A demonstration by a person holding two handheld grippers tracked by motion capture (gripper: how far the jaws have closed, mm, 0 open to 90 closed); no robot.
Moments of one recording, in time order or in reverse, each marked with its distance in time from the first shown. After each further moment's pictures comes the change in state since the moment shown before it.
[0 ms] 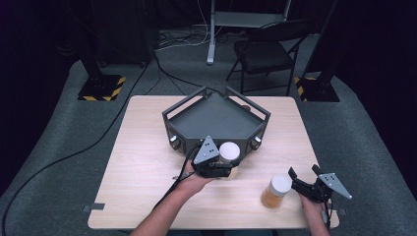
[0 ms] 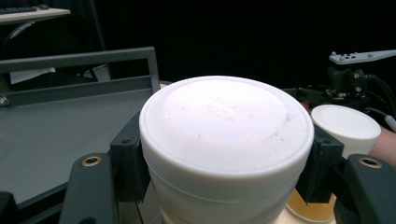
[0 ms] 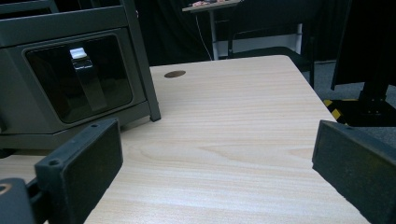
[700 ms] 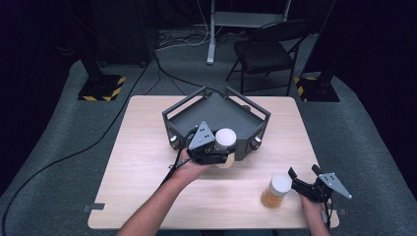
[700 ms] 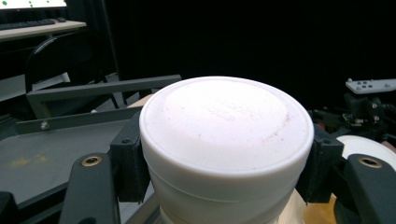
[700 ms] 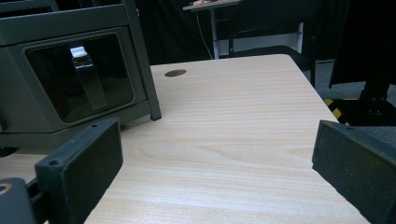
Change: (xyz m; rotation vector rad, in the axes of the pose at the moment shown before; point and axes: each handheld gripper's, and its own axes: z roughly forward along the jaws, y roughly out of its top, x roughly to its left) left arm 0.018 0.023 -0.007 -0.030 0.034 -0.005; right arm 0.000 0.001 0.000 0.005 0.002 -0.001
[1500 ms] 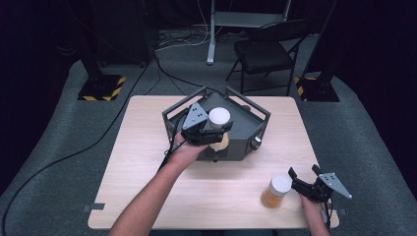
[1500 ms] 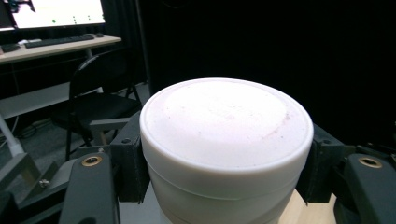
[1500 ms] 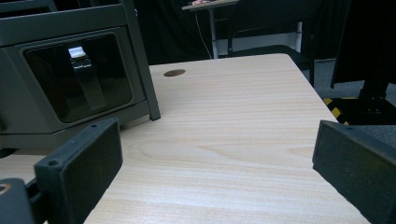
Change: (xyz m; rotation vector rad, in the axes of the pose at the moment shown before) left arm 0.016 0.033 -0.001 -0.041 0.117 -0.007; right arm 0.000 0.000 0.000 0.001 -0.004 0.004
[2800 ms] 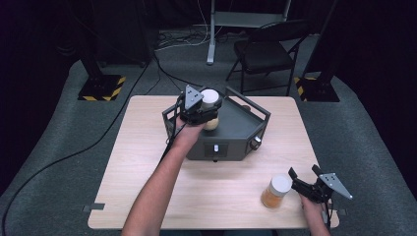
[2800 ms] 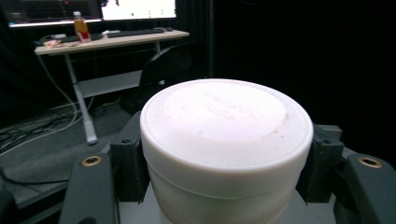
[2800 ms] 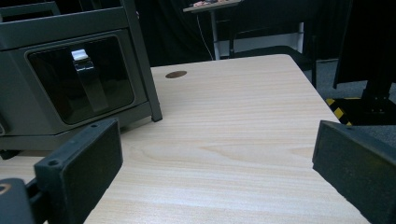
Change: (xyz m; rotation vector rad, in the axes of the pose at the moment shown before) left arm 0.014 -0.008 0.041 0.002 0.283 -0.062; right arm -0.002 -0.001 -0.001 -0.004 0.008 0.013
